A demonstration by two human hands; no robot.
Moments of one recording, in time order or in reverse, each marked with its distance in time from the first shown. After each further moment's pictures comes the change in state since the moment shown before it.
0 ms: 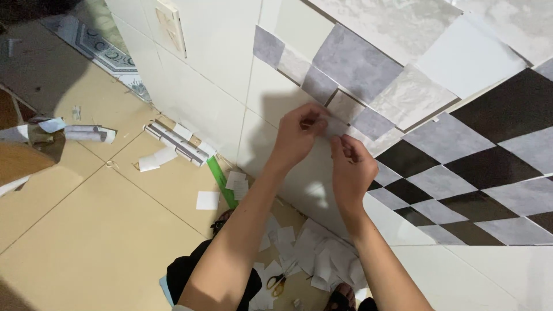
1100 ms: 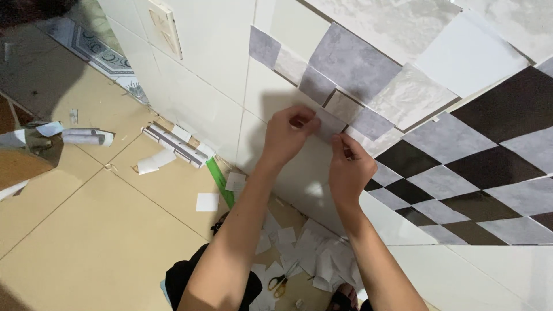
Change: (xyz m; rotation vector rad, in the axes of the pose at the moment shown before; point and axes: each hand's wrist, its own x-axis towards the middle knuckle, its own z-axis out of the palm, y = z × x) left_hand 0.000 0.010 -0.016 0.244 0.044 -0.135; right_hand 0.004 0.011 0.006 -0.066 0.081 -0.113
